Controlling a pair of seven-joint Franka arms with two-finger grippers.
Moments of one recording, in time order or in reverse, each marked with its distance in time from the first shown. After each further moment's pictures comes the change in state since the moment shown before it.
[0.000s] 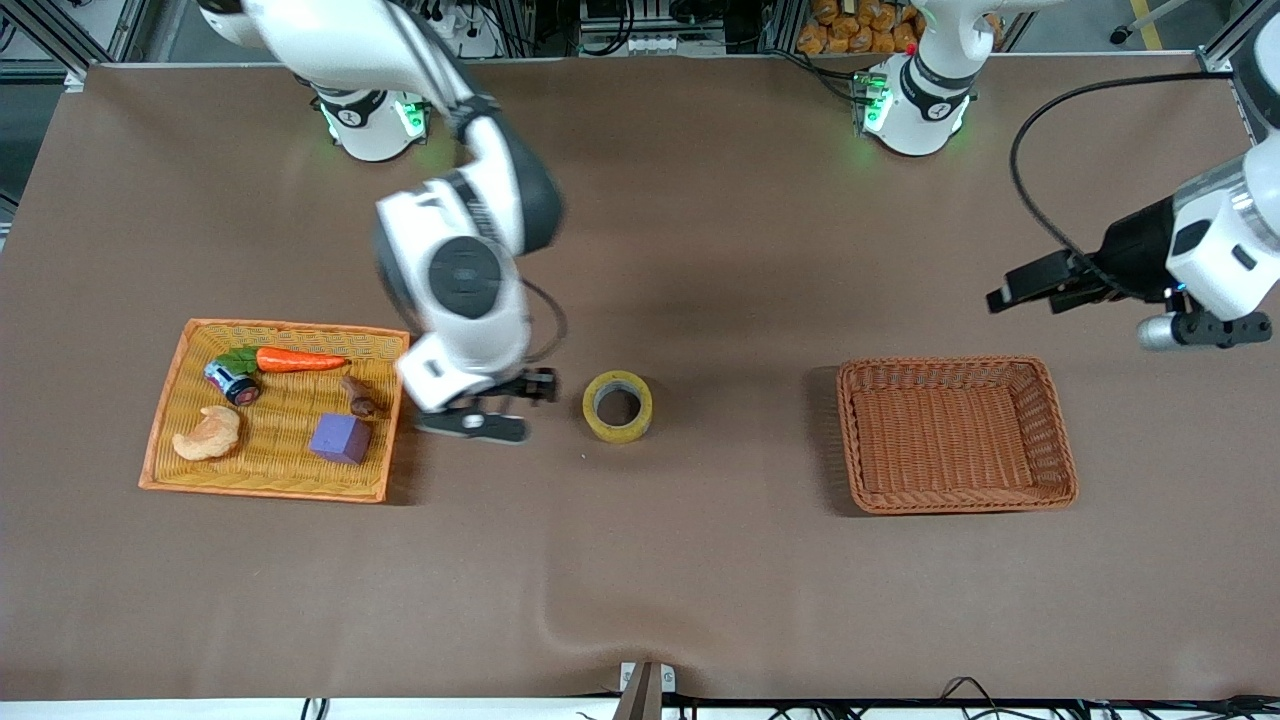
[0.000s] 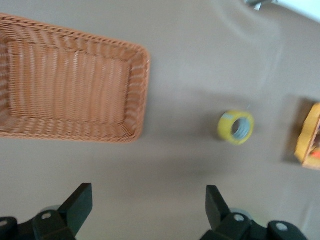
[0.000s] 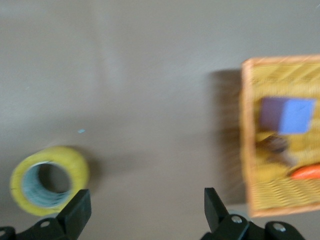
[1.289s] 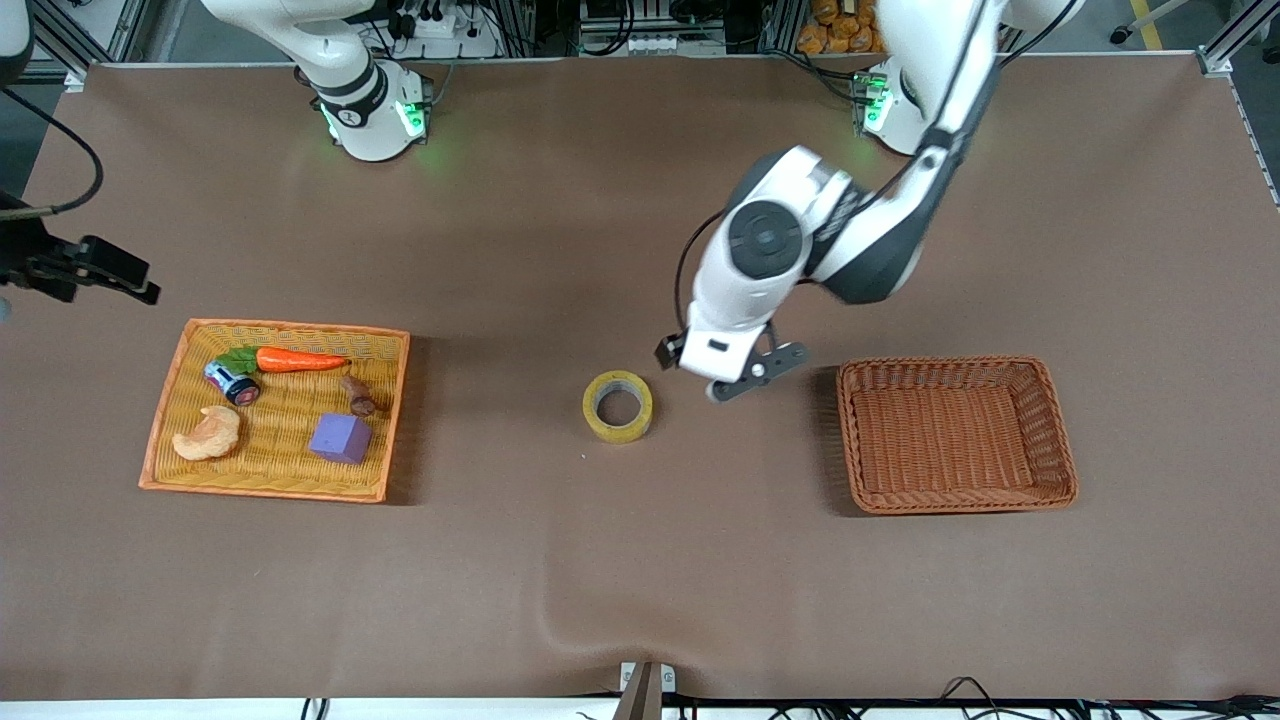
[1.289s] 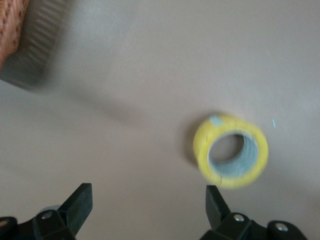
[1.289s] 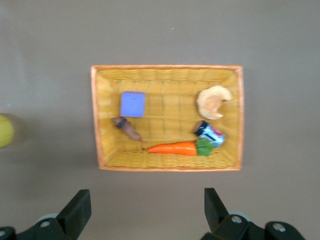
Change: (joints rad) left arm -0.623 0.502 0.009 0.149 0.374 0.324 -1.001; right arm -0.479 -0.467 -0.004 -0.157 -0.003 -0.265 -0.568
